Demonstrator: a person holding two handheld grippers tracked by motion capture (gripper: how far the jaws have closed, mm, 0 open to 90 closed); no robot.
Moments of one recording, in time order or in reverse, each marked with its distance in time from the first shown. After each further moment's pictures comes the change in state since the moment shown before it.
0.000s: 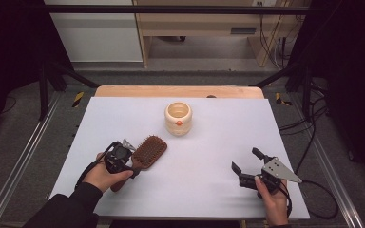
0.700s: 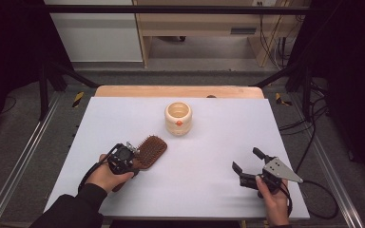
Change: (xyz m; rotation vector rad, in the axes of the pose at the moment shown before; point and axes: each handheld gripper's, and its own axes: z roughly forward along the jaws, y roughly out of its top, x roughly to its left) left arm -0.002 -0.002 0.015 0.061 0.005 0.012; right arm -0.001 0.000 -0.001 0.000 0.000 0.016
